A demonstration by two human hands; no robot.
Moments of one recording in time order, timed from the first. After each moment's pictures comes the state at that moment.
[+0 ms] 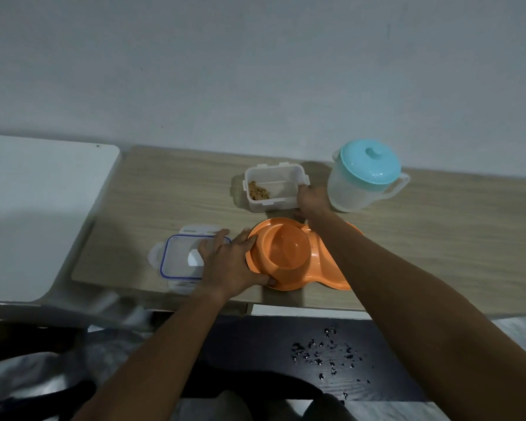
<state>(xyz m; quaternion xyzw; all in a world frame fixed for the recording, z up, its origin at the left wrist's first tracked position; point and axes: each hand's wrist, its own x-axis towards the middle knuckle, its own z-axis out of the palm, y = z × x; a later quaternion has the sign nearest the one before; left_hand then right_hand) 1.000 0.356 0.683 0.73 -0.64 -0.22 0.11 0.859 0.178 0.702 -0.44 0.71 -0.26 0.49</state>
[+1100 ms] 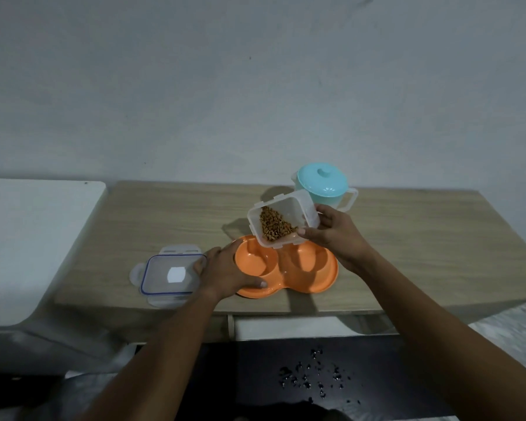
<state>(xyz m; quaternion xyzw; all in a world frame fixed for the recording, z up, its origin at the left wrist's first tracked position) 0.964 0.348 0.697 0.73 -0.56 -0.32 0.22 0.724 0.265 0.778 -0.55 0.48 -0.35 0.60</state>
